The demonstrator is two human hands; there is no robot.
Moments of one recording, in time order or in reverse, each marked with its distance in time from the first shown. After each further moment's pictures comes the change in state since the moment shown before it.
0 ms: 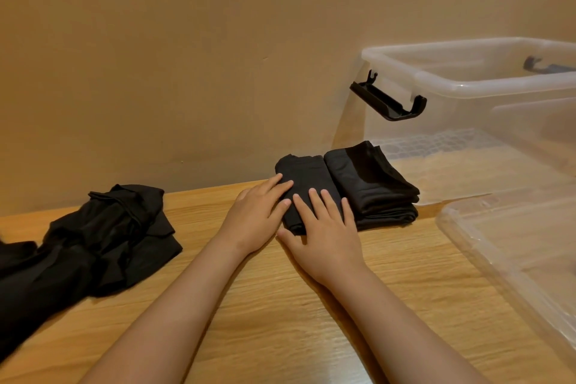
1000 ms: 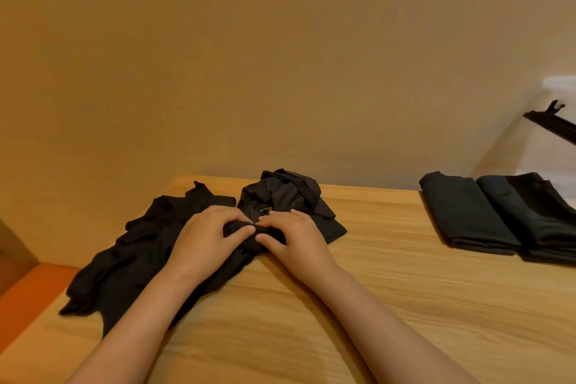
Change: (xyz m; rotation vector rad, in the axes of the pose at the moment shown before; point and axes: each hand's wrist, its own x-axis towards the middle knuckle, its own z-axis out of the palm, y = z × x) left_hand -0.231 -0.143 -0.158 0.023 0.284 -0.428; right_hand -0.011 -0.247 0.036 0.545 -0.008 -0.628
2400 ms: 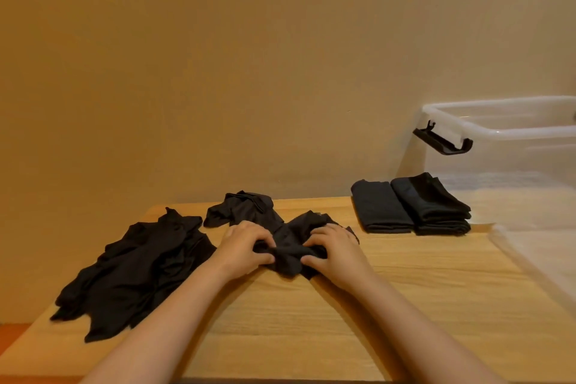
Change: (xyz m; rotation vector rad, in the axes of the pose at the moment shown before) left_hand -0.004 0.090 0.045 0.093 -0.314 0.249; right_hand -0.116 0.038 -0.106 -0.250 0.017 0.296
